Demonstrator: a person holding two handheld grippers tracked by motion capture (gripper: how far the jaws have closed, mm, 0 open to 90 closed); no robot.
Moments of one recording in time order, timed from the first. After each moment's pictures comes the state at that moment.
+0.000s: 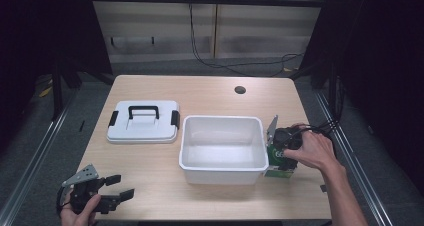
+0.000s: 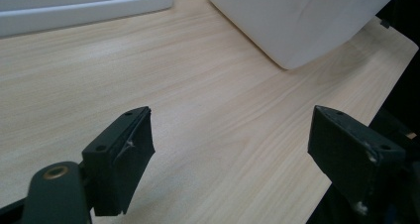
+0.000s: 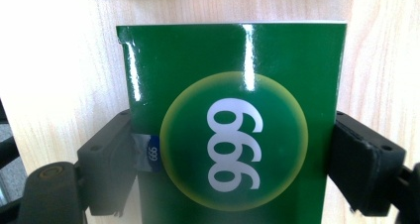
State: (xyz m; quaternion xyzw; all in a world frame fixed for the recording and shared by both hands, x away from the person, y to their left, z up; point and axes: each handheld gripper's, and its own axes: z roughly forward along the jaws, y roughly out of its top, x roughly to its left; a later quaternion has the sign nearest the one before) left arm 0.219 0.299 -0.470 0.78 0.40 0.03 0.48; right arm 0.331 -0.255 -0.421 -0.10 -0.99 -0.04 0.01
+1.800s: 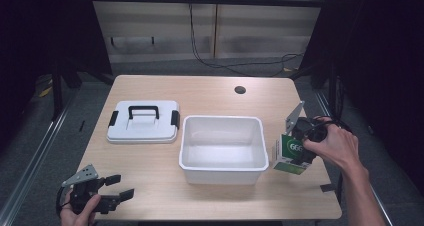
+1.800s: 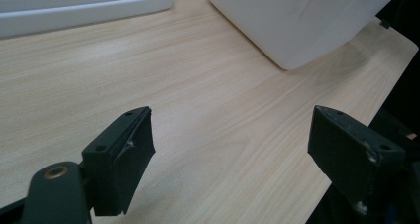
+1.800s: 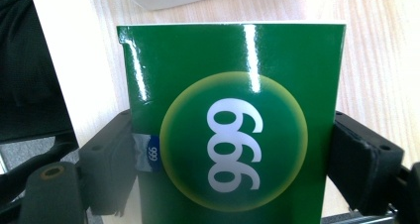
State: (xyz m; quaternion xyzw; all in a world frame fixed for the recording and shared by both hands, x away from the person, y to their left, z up) left arm 0.219 0.300 -0.469 0.78 0.40 0.03 0.48; right arm 0.317 -0.289 -0.365 -0.16 -0.98 -0.09 0.00
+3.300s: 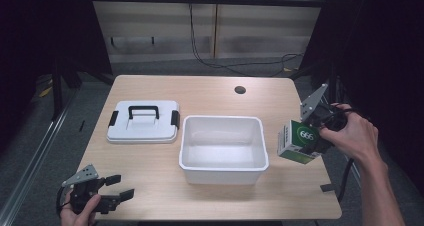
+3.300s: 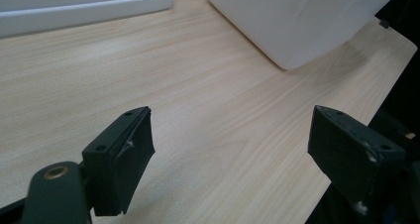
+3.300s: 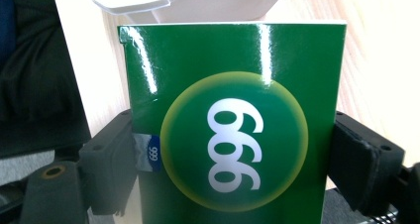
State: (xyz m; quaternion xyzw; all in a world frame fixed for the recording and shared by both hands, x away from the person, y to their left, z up) left arm 0.220 0.300 -0.469 0.78 0.40 0.03 0.48; right arm 0.307 -0.305 -0.307 -0.17 -0.98 -0.14 -0.03
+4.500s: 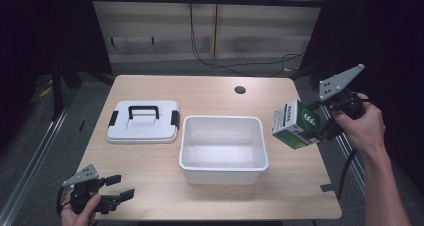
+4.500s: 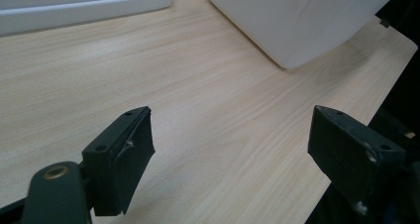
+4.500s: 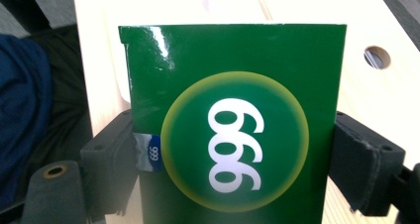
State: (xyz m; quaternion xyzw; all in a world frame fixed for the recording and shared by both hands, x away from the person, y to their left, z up) left arm 0.220 0.299 -0.470 0.78 0.40 0.03 0.48; right arm 0.302 -0.319 -0.264 -0.18 -0.93 -0.30 -0.07
